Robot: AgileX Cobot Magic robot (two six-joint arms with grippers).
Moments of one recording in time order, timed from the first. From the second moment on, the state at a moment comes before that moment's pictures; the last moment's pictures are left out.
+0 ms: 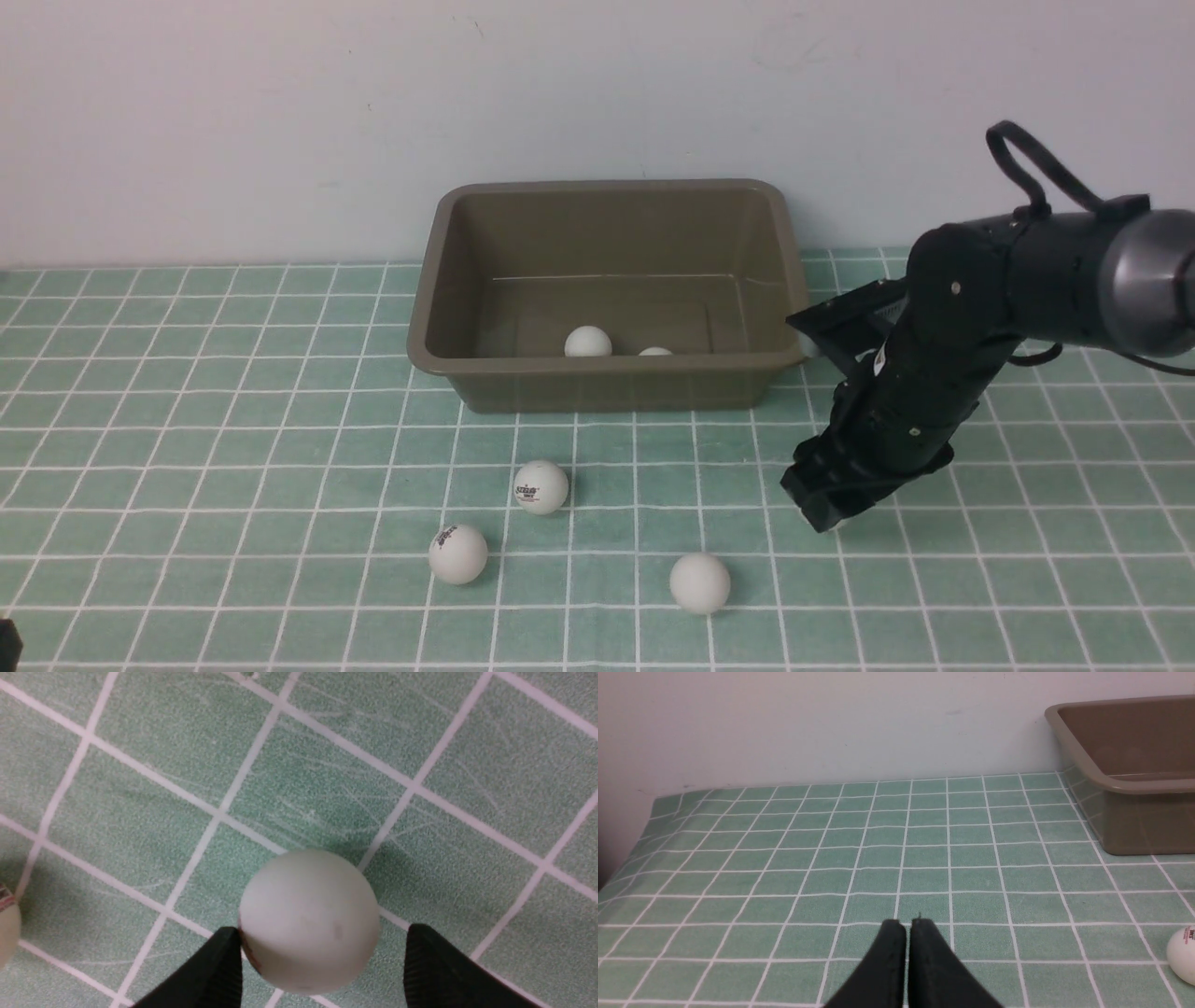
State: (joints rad) right arm 0.38 1.91 -1.24 0.12 0.89 -0.22; left arm 0.11 -0.01 0.03 -0.16 0.24 0.17
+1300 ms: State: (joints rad) right arm 0.38 2.21 -1.98 0.28 1.04 -0.36; left arm 0.11 -0.01 0.03 -0.16 0.24 0.17
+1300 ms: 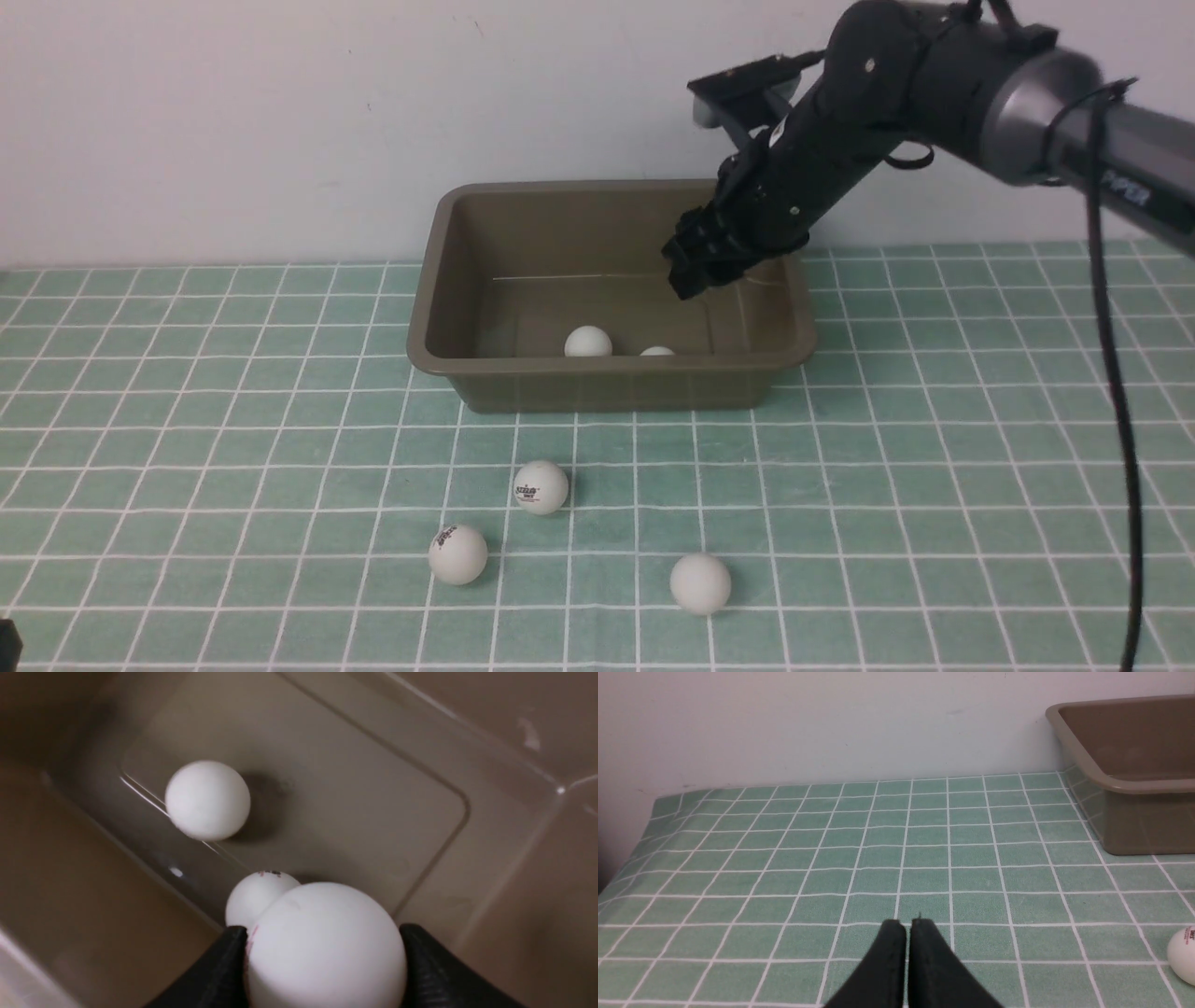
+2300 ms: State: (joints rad) right arm 0.56 1.83 -1.70 0.29 1.25 -0.26; left arm 0.11 -0.01 0.03 -0.16 0.24 0.17
